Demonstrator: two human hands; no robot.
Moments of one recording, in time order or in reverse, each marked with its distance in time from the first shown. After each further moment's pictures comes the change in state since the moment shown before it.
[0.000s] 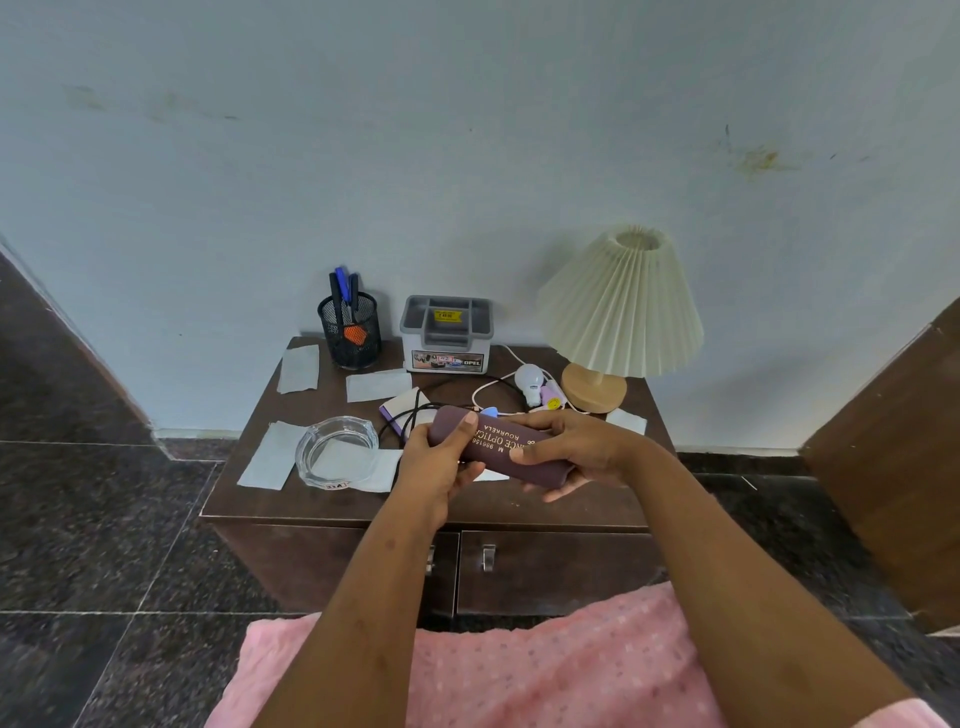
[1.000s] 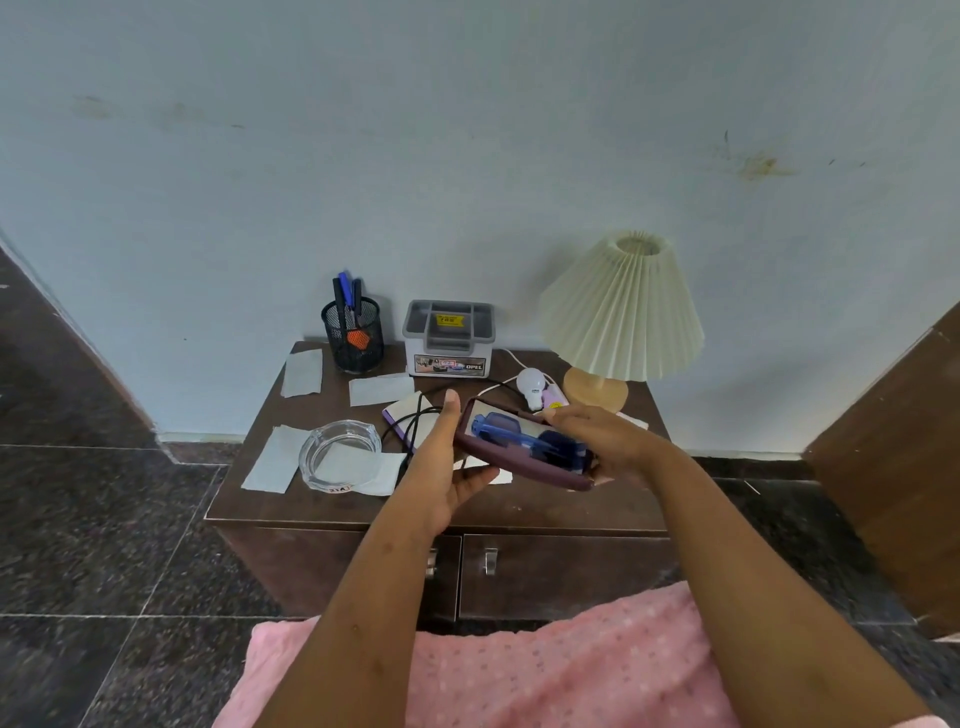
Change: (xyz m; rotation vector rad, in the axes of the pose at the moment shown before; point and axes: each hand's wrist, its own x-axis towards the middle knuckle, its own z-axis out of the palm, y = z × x) left_hand -0.018 0.013 0.006 -0.092 -0.124 -0.136; right_hand -0.008 0.003 -0.009 -0.022 0.303 0.064
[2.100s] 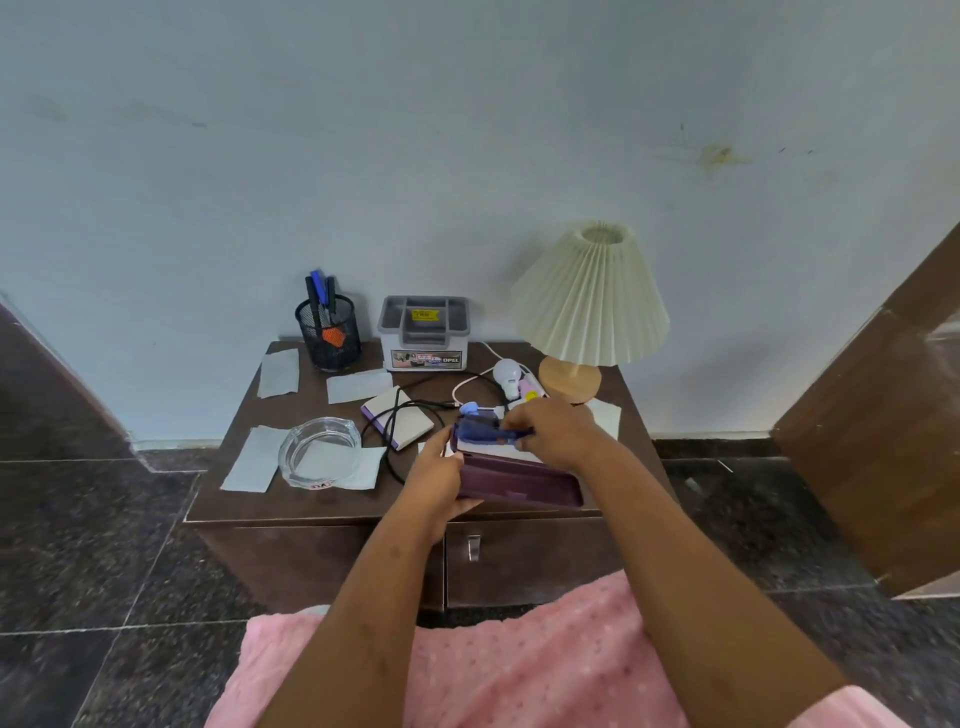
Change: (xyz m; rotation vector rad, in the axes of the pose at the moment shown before) left_hand -0.010 -0.022 0.007 0.294 0.012 -0.007; right_hand -0.009 -0.010 0.024 -0.948 0.211 -0.305
